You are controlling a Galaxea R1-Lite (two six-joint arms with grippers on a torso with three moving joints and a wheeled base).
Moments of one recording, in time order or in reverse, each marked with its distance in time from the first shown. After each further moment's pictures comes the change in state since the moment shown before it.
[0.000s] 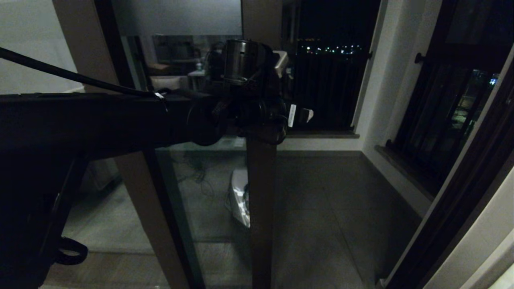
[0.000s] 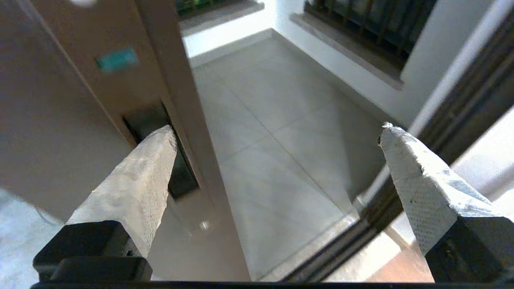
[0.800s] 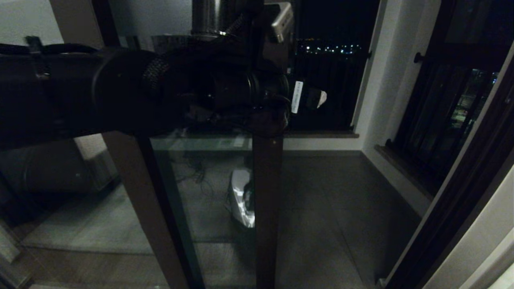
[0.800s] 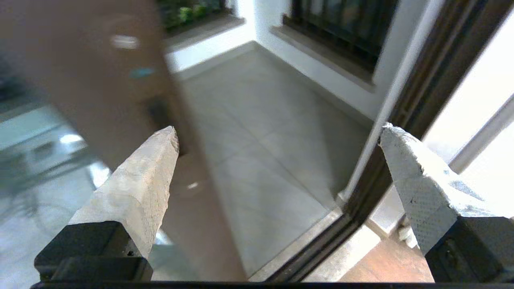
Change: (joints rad) left arm -0.074 -0.239 0.143 0.054 0.079 -0.003; right arm 0.000 0.000 0.000 0.000 0.000 0.000
